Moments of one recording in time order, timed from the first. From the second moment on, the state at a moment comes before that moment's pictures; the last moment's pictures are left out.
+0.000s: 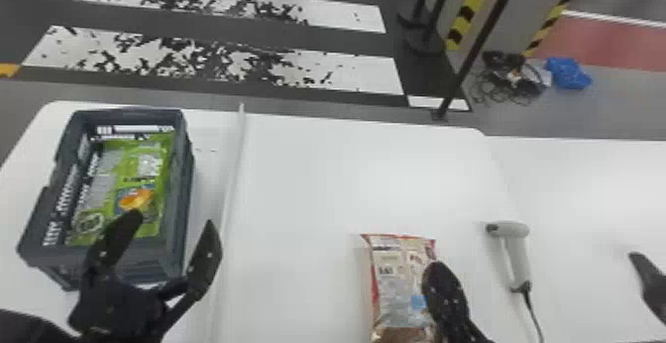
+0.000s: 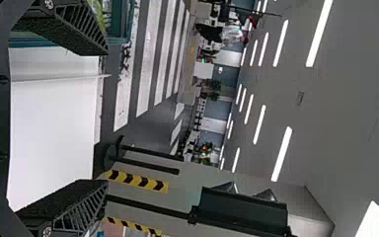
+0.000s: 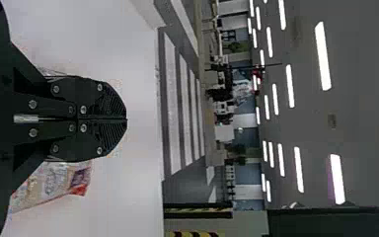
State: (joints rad) left arm 0.71 0.09 -0.13 -1.98 0.17 -0.29 -0.17; right arm 0.66 -0.12 0.02 -1.44 -0.22 -0.76 0.12
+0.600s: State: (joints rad) left arm 0.75 0.09 -0.13 -1.99 0.17 -0.37 -0.17; right arm 0.62 -0.18 -0.31 -1.45 -0.35 -0.65 0.42
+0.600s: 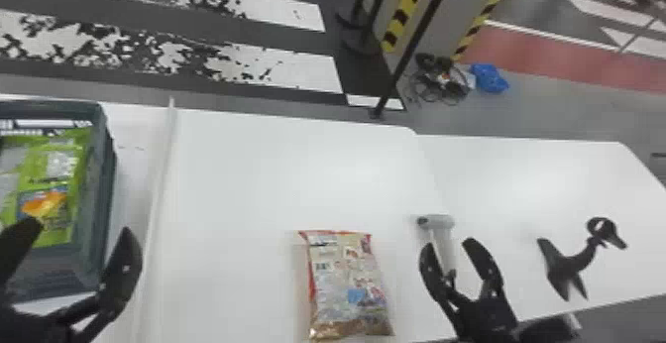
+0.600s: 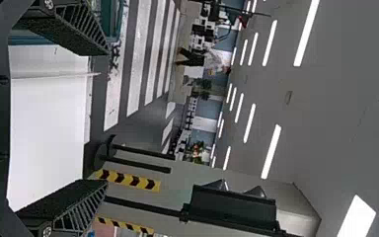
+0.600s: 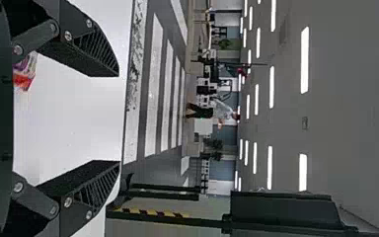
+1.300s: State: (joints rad) left arm 0.77 0.10 -0.15 -1.99 0.17 -0.40 -0.18; right arm 0.42 -0.30 -0.42 -1.23 -0.31 -0.25 0.63
